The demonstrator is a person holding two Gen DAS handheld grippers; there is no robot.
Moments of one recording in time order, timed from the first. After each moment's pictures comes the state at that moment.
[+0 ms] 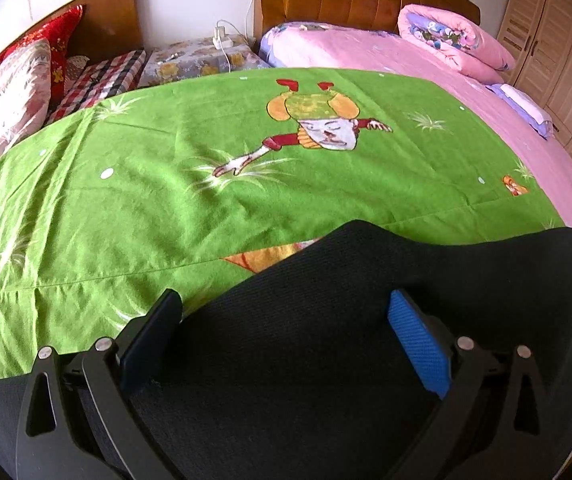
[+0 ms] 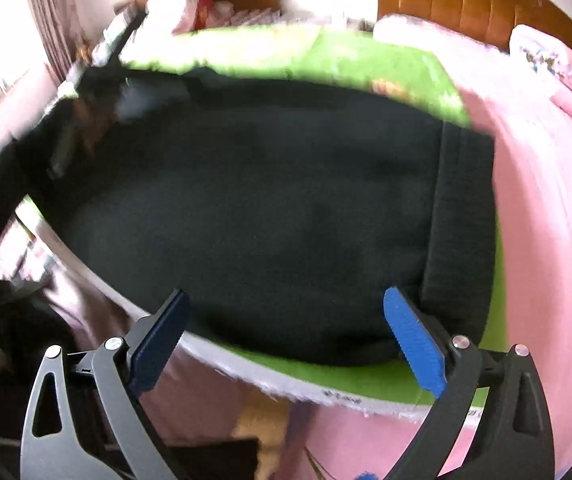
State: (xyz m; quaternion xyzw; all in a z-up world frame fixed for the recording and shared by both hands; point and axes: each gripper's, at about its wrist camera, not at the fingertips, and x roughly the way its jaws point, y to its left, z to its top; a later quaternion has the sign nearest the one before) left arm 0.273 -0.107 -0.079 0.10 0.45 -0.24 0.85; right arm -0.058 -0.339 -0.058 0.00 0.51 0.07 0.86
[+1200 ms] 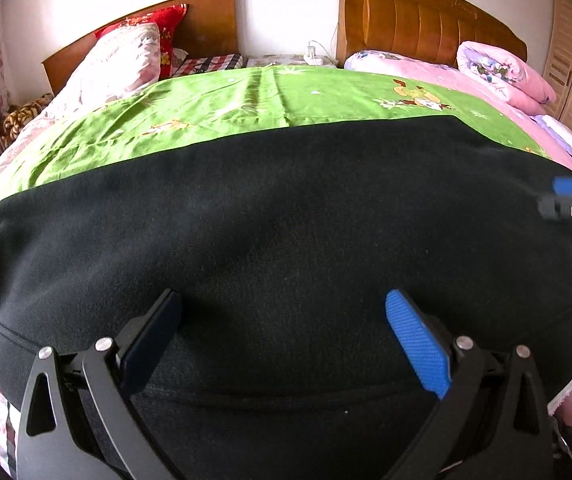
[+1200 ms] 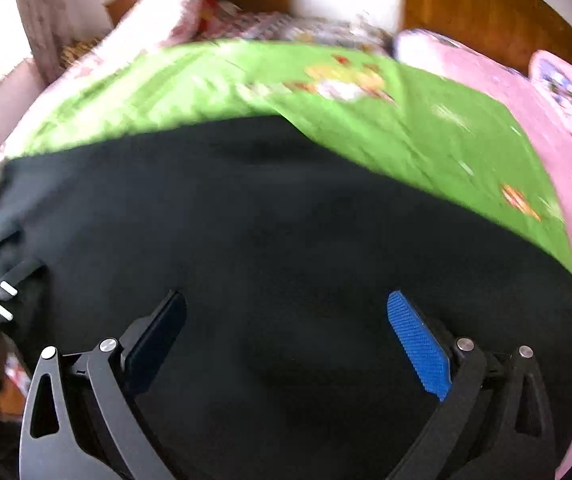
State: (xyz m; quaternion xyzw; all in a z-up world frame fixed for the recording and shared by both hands) left arm 0.131 0.094 -0.077 0.07 0.41 -0.13 0.90; right arm 0.116 -0.186 -0.036 0.02 0.49 0.08 0.87
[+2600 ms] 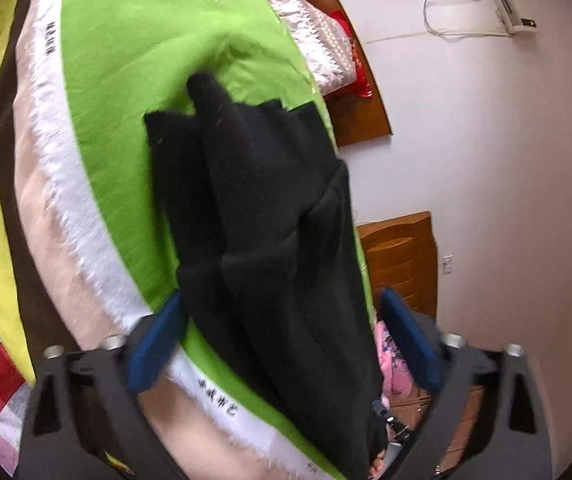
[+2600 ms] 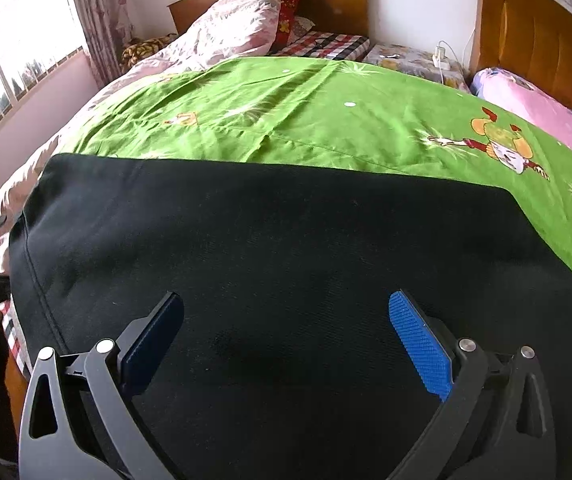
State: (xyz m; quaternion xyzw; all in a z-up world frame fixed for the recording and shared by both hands) left arm 0.120 0.444 -0.141 -0.55 0.31 -0.11 0.77; right arm 0.149 -0.056 -0.055 0.00 0.47 0.15 0.87
